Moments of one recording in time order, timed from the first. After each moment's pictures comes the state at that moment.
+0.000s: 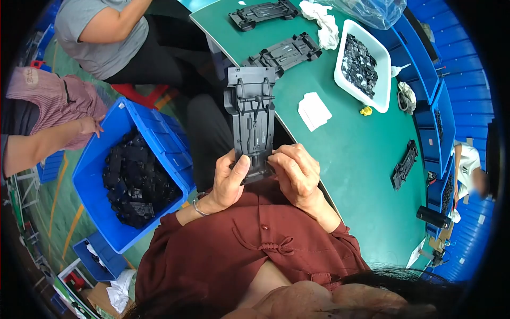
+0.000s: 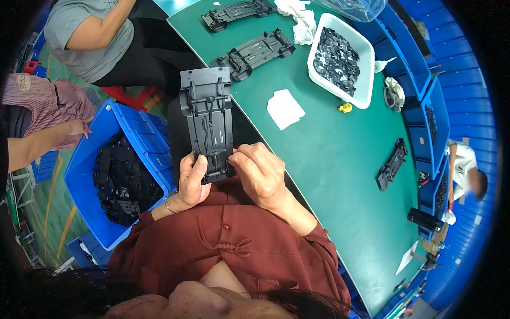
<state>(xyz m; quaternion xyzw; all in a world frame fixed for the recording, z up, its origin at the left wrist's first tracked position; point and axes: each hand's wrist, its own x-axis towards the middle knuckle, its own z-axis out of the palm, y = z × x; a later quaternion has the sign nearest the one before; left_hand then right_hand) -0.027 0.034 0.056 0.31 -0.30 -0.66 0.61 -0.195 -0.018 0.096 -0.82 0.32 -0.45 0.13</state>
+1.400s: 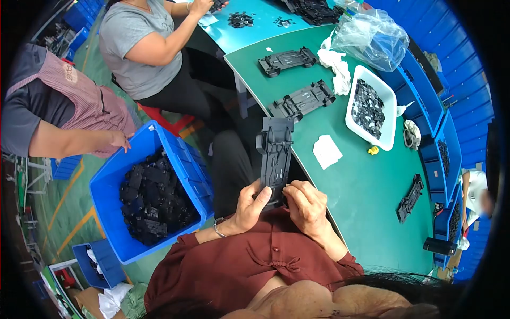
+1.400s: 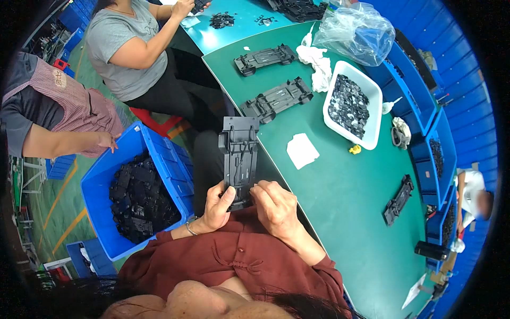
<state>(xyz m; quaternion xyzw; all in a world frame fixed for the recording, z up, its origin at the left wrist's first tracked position) -0.027 0.034 0.044 0.41 -0.43 -0.54 0.59 -0.193 -0.013 0.100 -0.84 0.33 -0.40 0.13</state>
